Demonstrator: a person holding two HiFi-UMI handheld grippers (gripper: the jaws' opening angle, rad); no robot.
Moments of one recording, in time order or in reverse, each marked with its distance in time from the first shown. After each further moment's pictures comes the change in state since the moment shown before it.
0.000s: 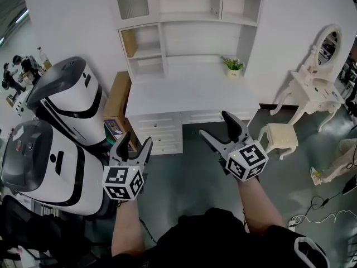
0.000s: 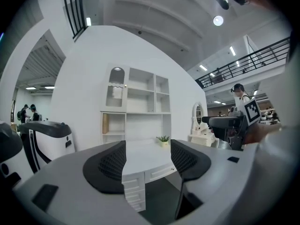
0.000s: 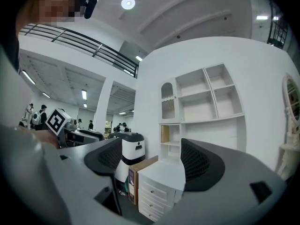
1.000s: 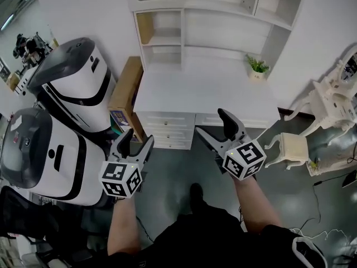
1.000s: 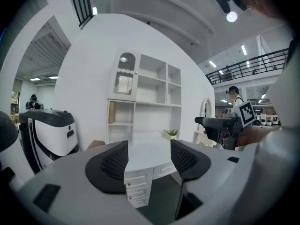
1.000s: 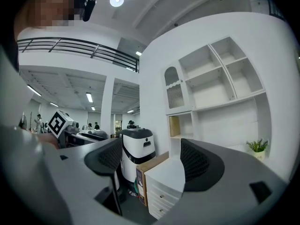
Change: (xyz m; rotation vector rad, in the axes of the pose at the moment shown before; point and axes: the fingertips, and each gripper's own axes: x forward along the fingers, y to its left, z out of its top) left arm 0.080 0.091 -0.036 -0.066 0.100 0.036; right arm 0.151 -0.017 -0.049 0.088 0.057 0.139
